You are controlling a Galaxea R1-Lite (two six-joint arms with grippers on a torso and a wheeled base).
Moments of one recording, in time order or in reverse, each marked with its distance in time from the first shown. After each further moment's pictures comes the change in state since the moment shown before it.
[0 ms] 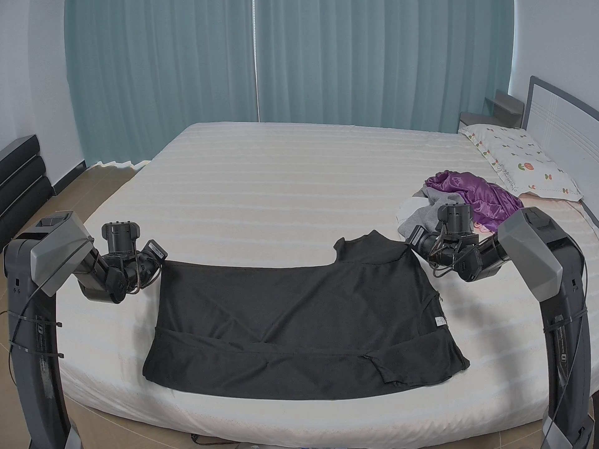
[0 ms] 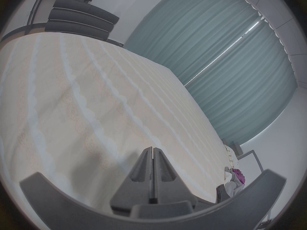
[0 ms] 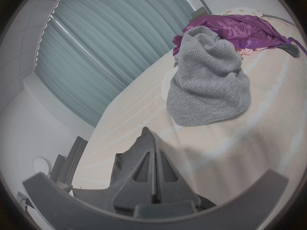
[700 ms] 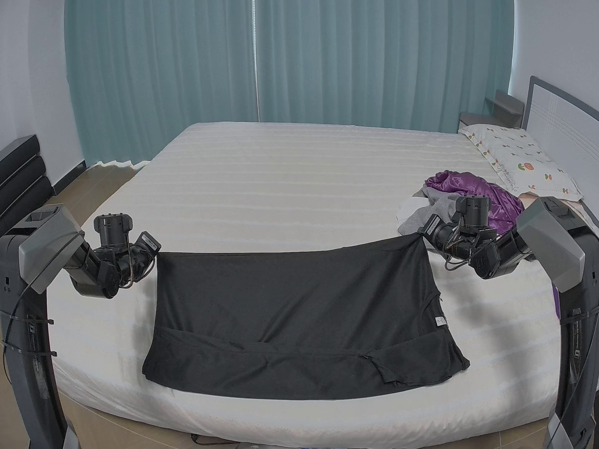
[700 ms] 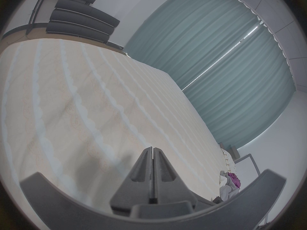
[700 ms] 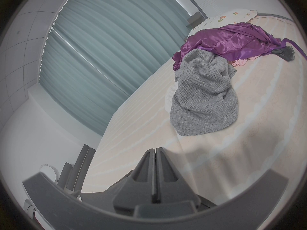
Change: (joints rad) left arm 0.013 -0.064 0.030 0.000 0.000 -0.015; right arm -0.039 -0.131 0.172 -0.116 0.023 0.057
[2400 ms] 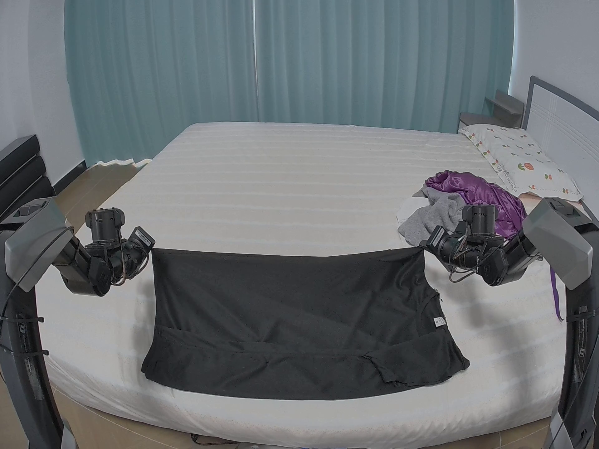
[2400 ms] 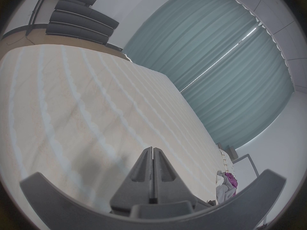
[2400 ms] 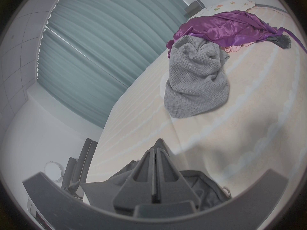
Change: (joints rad) left arm 0.010 -0.078 0.062 0.001 -0.011 0.003; right arm -0.020 -0.041 0.121 -0.001 0.091 0.006
